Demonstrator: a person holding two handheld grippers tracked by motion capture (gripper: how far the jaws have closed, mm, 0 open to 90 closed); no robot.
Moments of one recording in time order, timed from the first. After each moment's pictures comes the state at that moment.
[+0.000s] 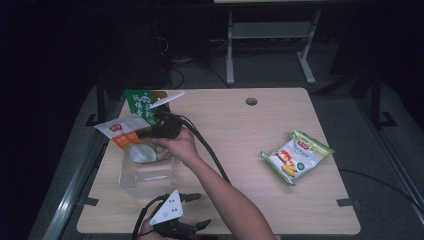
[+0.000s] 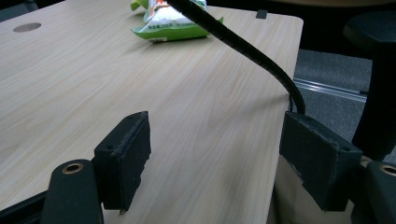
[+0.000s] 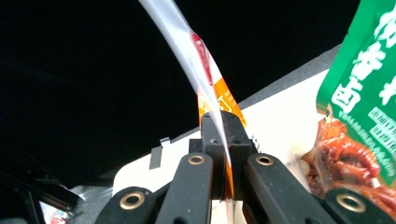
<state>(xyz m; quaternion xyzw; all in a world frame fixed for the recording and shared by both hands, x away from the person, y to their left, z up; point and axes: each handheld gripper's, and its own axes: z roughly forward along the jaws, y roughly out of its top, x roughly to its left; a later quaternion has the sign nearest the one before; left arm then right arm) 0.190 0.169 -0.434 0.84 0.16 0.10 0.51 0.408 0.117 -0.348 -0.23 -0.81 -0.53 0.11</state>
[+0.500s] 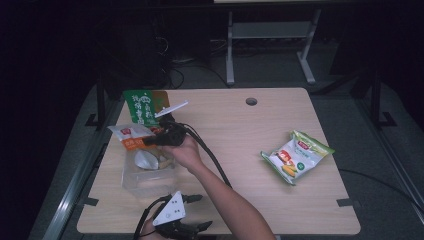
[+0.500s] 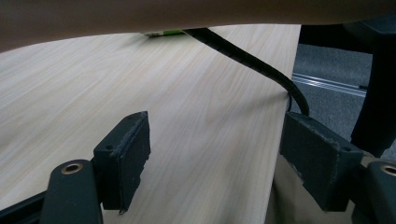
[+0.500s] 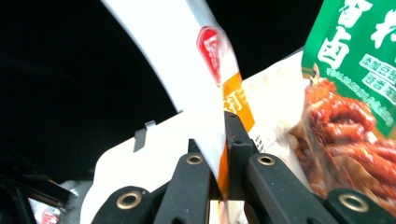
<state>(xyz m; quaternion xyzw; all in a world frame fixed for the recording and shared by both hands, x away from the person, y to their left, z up) 0.190 0.165 -0.438 0.84 0.16 0.10 0.50 0.406 0.111 -0.378 -0.23 -0.82 -0.52 0.10</state>
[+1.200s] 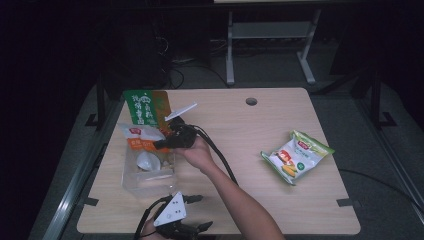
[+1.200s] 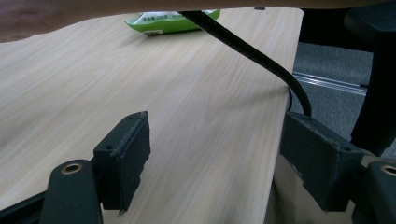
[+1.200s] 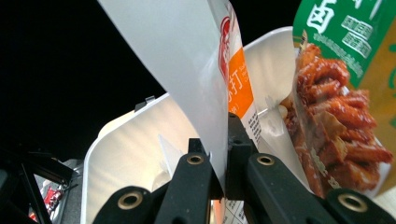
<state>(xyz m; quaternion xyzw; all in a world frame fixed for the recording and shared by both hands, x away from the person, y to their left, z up) 0.189 0.164 -0.439 0.84 0.16 0.10 0.50 0.405 0.083 -0.385 -0.22 -0.83 -0.50 0.11</state>
